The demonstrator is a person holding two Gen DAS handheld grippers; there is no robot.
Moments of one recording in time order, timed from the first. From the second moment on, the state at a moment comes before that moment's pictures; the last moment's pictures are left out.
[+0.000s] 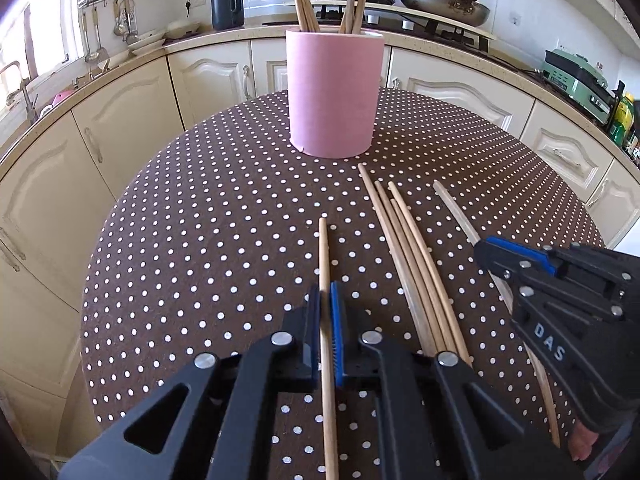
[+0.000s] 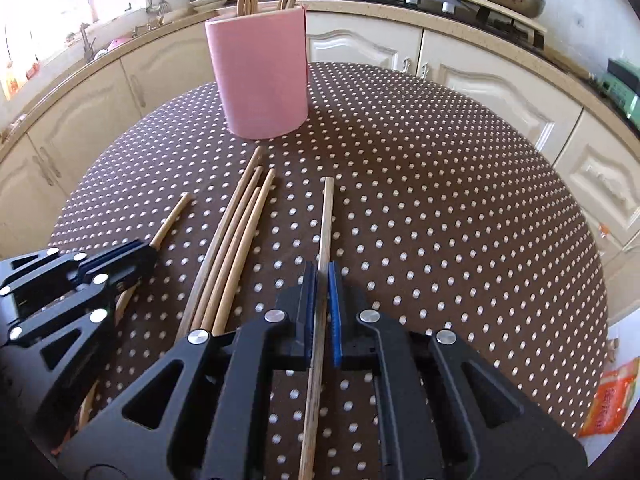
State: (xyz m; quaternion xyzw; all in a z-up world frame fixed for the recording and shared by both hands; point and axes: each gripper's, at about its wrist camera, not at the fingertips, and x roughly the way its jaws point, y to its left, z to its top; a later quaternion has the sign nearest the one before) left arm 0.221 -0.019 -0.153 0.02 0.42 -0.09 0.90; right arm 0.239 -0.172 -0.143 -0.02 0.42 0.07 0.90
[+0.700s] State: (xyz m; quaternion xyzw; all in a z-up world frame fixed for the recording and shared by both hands) left arm 0.223 -0.012 -0.120 -0.02 0.39 -0.09 0.92; right arm 0.231 -0.214 -0.107 0.11 0.37 0.10 0.92
